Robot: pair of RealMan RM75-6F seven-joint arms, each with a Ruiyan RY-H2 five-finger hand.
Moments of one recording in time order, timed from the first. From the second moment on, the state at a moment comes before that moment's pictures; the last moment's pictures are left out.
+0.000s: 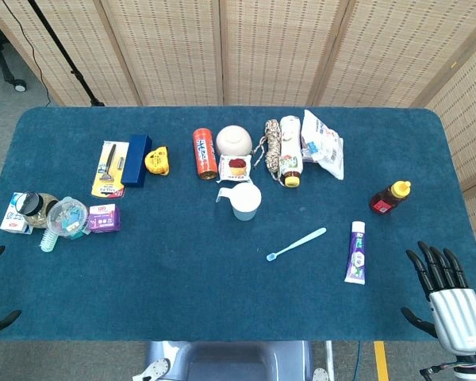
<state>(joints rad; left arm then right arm) 0.05 -0.89 0.09 -1.77 1.71 1.63 -0.14 -0.03 -1.07 -0.02 -1.72 -1.76 1.63 -0.13</state>
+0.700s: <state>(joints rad) 0.03 -0.88 0.09 -1.77 1.69 1.60 -0.17 0.14 -1.07 -0.01 -1.58 -1.83 1.46 -0.06</state>
